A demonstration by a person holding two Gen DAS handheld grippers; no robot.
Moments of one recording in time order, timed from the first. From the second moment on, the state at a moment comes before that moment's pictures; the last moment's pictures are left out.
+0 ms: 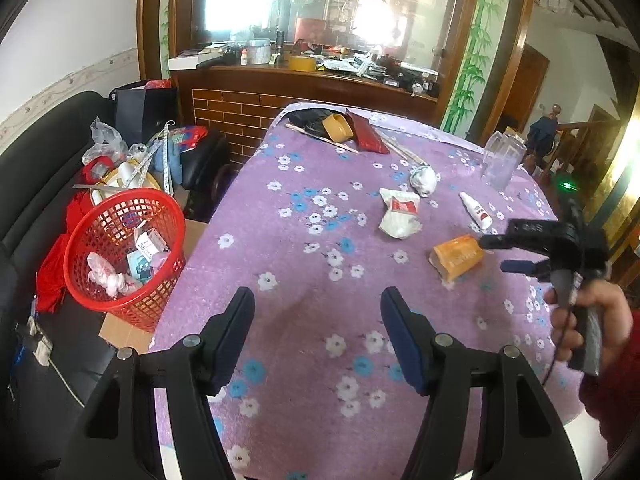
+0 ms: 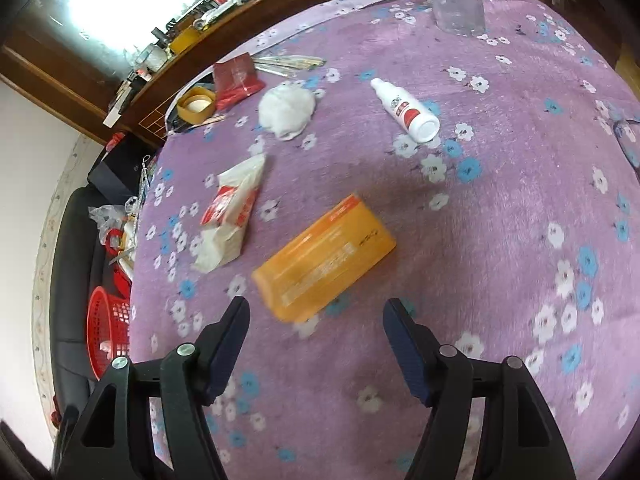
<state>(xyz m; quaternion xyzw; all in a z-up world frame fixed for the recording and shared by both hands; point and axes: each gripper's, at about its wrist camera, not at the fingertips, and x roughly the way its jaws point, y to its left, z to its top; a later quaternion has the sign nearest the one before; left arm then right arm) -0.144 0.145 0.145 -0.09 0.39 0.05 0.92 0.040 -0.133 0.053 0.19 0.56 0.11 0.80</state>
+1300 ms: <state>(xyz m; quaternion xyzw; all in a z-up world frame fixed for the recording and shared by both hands) 0.033 0.095 0.114 -0.07 0.44 -0.04 0.89 0.067 -0.115 0.034 0.16 0.57 0.08 0.80</state>
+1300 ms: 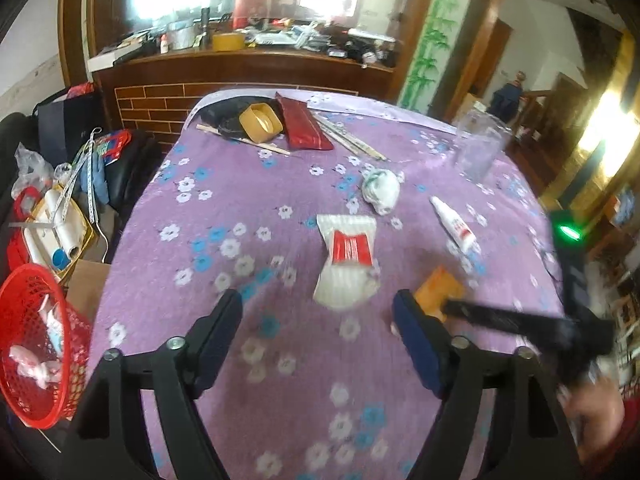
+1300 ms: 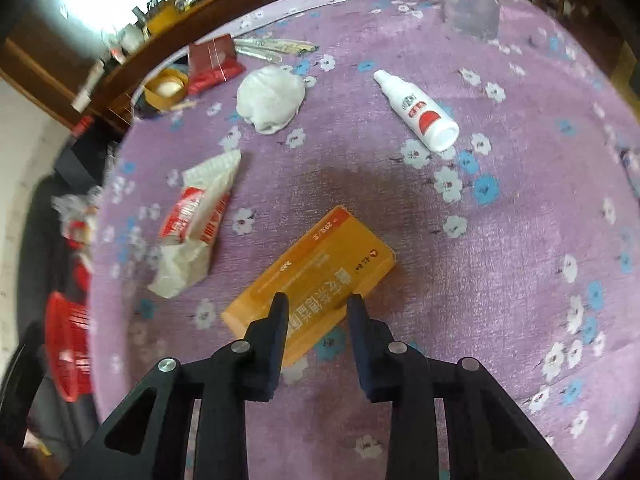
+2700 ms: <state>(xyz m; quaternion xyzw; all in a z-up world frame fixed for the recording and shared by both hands) -0.063 0.141 0.113 -0.02 0.41 -0.03 0.91 0.095 -0.099 0.017 0.16 0.60 0.01 0.78</state>
